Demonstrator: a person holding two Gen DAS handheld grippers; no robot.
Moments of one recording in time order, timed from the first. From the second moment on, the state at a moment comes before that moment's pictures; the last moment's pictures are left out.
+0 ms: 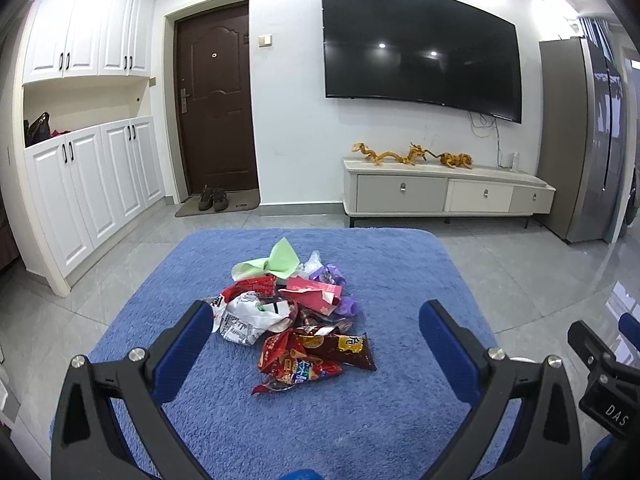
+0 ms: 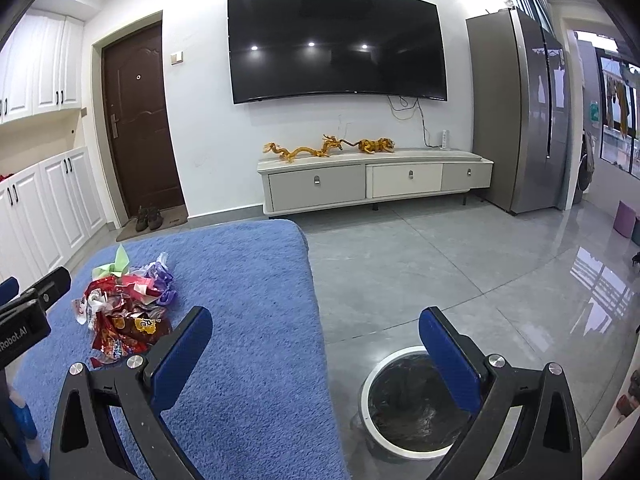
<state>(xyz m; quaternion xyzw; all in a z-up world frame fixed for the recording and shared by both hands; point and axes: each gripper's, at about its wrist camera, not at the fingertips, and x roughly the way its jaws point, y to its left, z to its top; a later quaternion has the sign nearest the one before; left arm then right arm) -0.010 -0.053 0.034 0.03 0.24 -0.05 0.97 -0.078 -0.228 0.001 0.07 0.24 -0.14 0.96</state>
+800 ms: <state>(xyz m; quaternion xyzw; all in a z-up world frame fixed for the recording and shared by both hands) 0.016 -0.058 0.027 0.05 0.25 -0.08 0.96 -0.069 -0.239 -0.005 0.08 0.24 -0.15 0.96</state>
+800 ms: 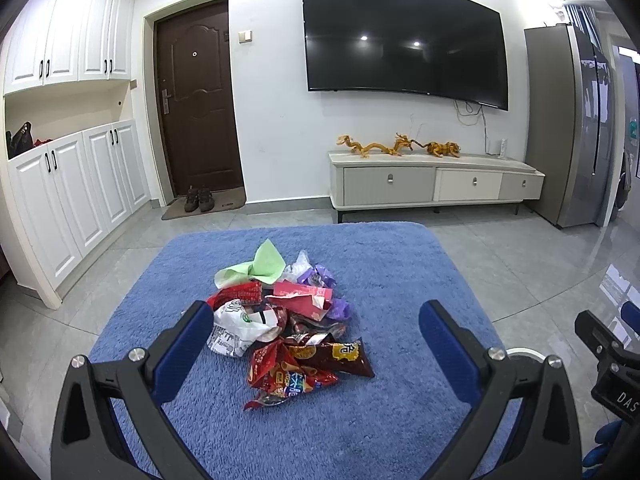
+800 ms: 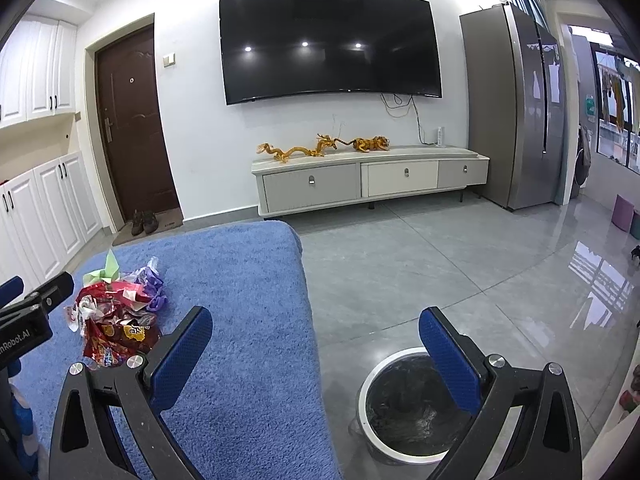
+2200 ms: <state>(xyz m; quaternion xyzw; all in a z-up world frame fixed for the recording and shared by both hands) 0.094 0.066 -0.066 -0.04 0.40 -0.15 0.90 0.119 -0.113 -0.083 0.04 0.41 0.27 0.87</state>
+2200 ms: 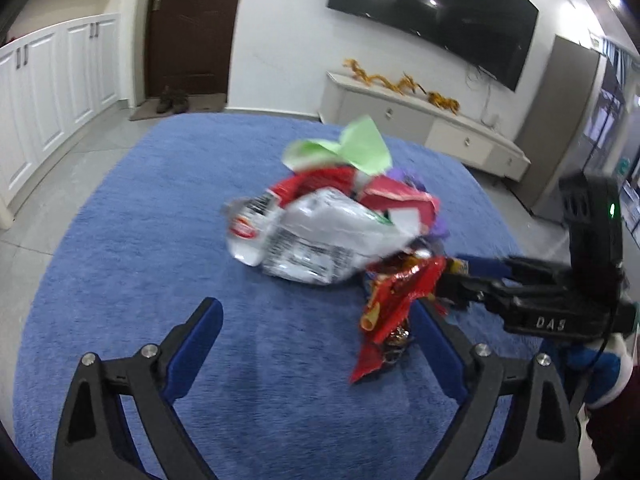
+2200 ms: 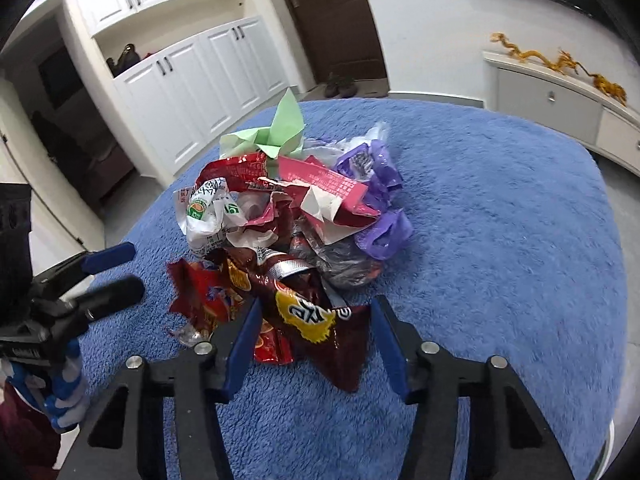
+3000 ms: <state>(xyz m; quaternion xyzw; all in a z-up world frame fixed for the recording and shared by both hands) 0.085 -0.004 -0.088 -0.01 0.43 -0.21 0.88 0.032 -0.184 -0.067 0.10 0.37 0.26 0.89</state>
